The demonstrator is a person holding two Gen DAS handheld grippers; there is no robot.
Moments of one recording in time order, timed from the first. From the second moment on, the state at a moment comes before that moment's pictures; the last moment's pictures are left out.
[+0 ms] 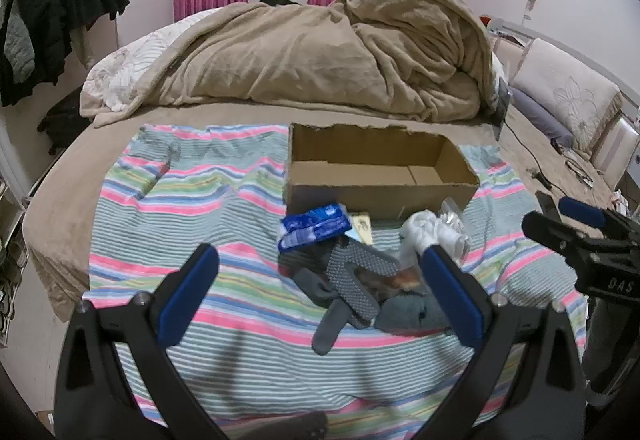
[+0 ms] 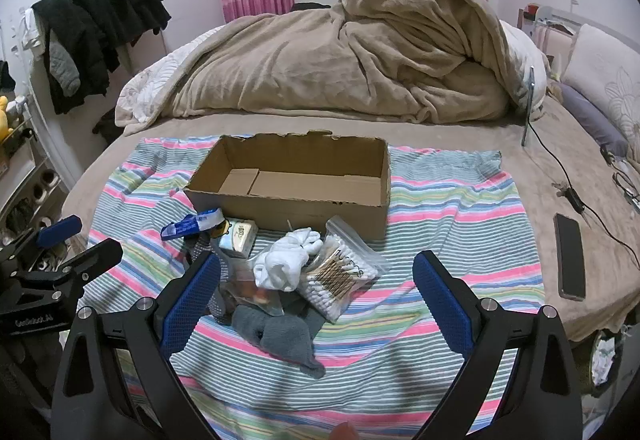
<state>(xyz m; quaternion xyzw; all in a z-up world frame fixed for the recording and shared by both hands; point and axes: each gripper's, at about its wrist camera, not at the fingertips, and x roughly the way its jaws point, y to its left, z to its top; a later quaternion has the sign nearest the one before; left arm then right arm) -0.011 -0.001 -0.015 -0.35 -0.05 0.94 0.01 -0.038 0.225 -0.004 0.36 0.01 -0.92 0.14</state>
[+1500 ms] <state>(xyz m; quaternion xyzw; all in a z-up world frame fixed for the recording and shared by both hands) -0.036 -0.011 -0.021 -0.35 -0.05 0.93 0.01 -0.062 0.231 -0.001 0.36 0.02 -0.92 0.13</state>
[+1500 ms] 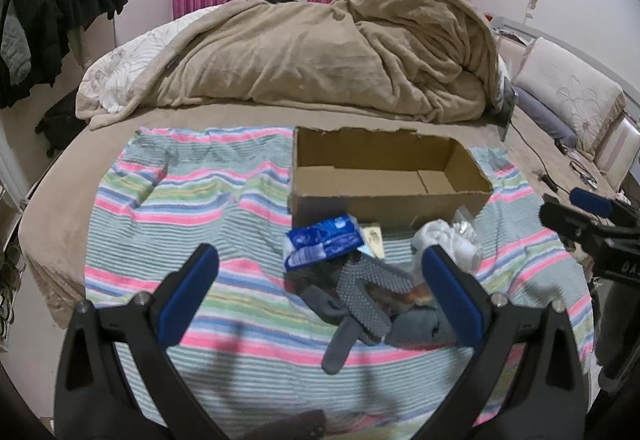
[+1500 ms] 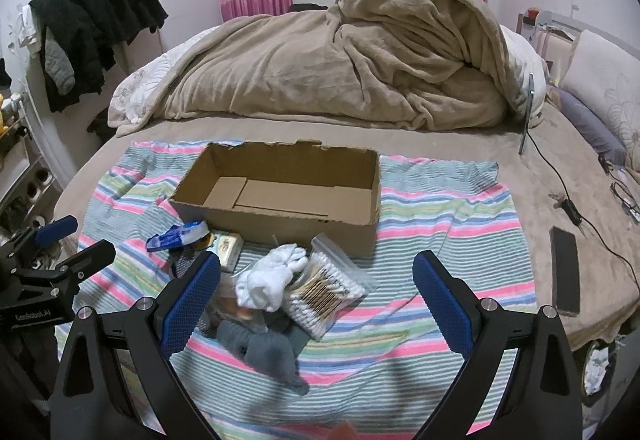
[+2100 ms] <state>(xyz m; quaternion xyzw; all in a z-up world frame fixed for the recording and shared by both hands) -0.113 -0.007 -0.084 -0.41 -0.05 0.91 0.01 -0.123 0.253 -0.064 0.42 -0.01 -0.90 0.11</state>
